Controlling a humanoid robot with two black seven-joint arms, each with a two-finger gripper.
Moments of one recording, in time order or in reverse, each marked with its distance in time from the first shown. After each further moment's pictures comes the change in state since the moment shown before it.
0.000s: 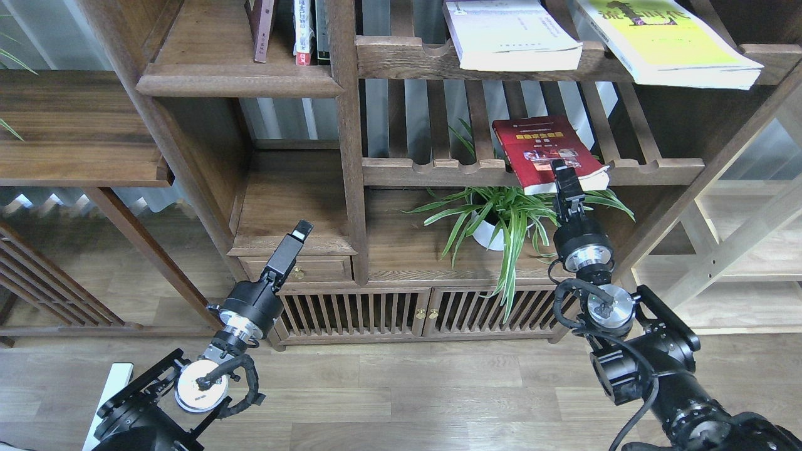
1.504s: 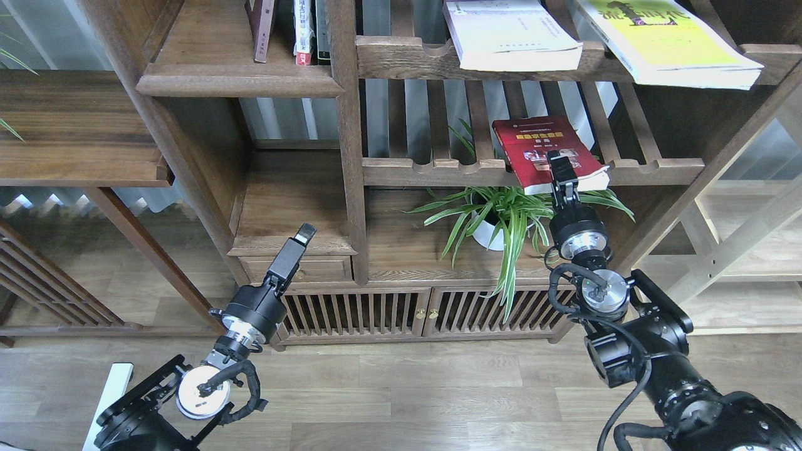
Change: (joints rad) left arm 0.027 0.000 -0.004 -0.044 0.000 0.000 0.005; right arm 0.069 0.013 -0.007 -0.063 -0.001 -0.025 0.003
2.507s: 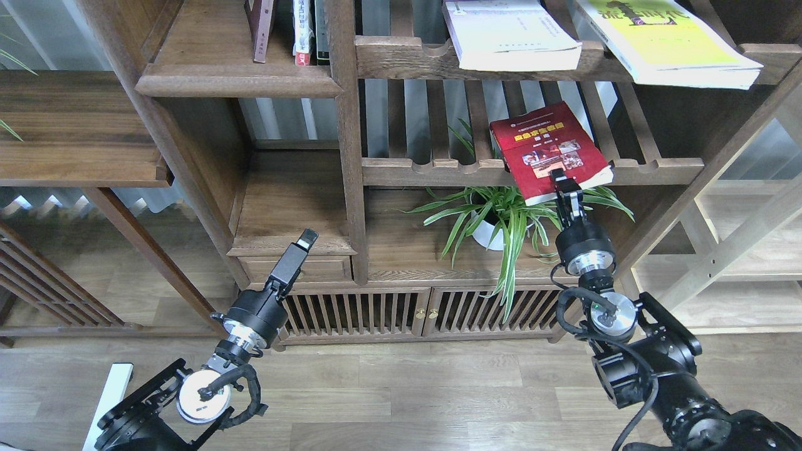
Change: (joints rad) left arm 0.011 0.000 0.011 0.005 0.003 0.000 0.002; right arm -0.076 -0.016 -0.008 -0.005 -0.004 0.174 -0.005
